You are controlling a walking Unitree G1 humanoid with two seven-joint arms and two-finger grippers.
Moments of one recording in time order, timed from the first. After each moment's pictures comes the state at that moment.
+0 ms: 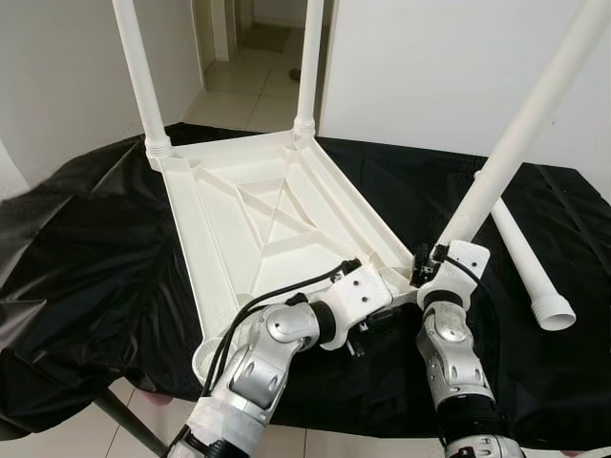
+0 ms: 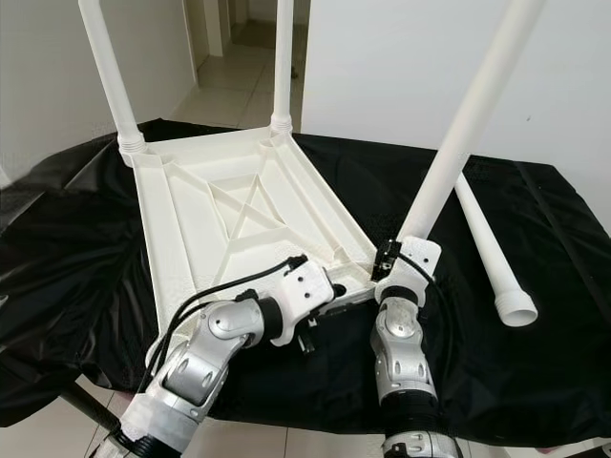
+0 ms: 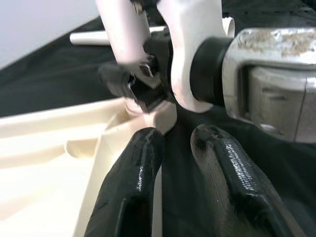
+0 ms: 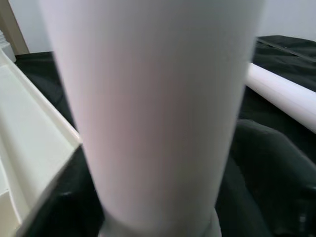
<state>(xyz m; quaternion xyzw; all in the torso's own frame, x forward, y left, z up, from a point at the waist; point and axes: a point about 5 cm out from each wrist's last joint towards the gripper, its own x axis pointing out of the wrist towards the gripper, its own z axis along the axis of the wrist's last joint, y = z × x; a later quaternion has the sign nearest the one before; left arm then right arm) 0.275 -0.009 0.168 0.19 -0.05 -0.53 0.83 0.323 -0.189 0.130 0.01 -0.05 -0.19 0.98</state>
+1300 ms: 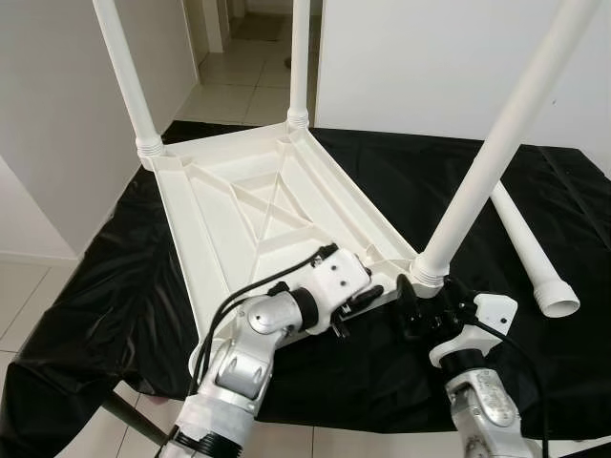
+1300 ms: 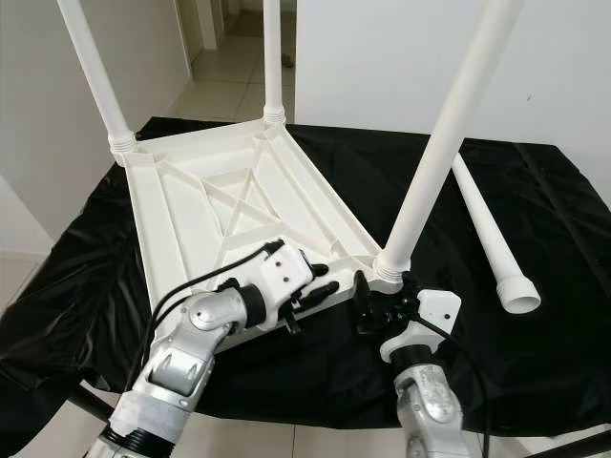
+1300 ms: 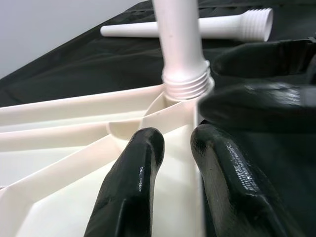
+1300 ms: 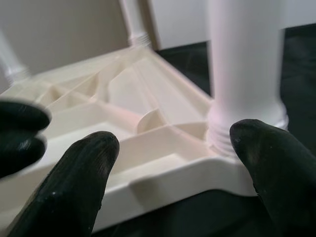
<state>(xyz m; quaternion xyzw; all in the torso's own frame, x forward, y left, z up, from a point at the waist) 0.288 0.020 0.171 0.18 -0.07 -0.48 0.86 0.240 -0.183 0.128 0.06 -0.09 0.11 0.99</state>
